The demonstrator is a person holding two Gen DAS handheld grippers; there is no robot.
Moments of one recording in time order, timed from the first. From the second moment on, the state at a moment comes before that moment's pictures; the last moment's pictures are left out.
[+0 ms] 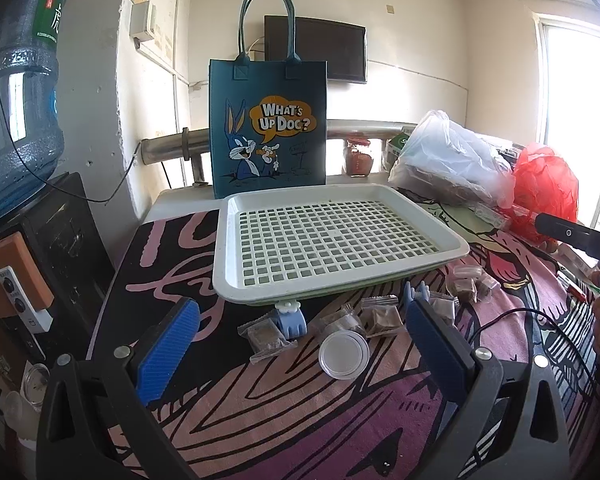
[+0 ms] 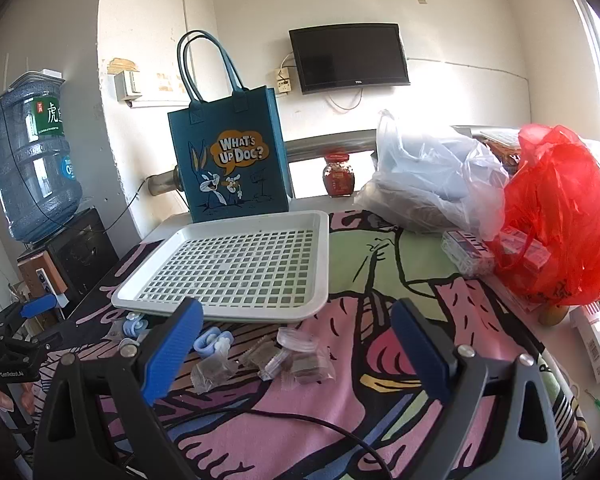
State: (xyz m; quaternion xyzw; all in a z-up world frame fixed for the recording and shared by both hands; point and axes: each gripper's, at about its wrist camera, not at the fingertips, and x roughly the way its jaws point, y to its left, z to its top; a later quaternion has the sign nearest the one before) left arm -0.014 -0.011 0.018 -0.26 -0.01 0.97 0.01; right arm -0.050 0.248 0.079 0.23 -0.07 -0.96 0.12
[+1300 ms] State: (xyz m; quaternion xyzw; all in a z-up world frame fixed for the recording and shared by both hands) left arm -0.043 0.002 -0.009 -0.34 -0.01 0.94 0.07; right arm -0.068 0.191 0.039 0.36 0.05 -0.92 0.17
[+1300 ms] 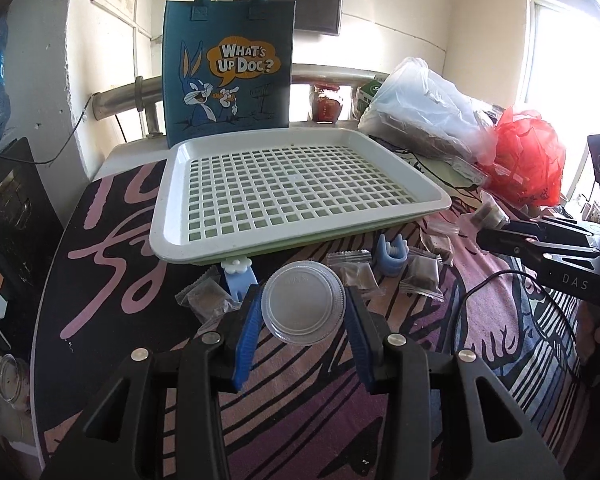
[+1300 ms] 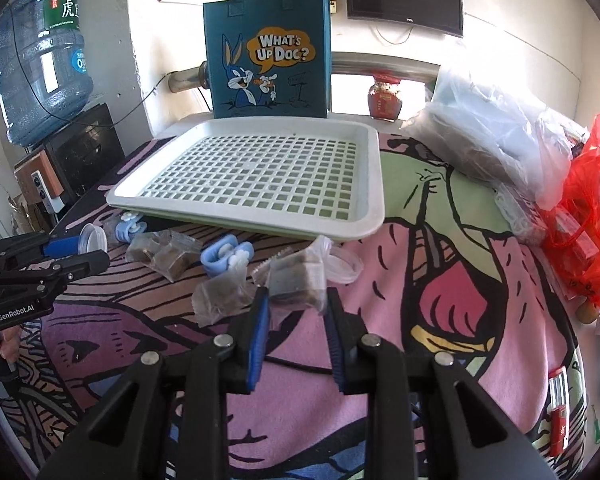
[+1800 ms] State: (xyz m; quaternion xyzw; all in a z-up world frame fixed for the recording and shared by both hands) left arm -0.028 -0.006 0.000 -0.26 -0.02 0.97 0.04; right arm -0.063 0.139 0.041 0.28 0.05 -0.93 0.22
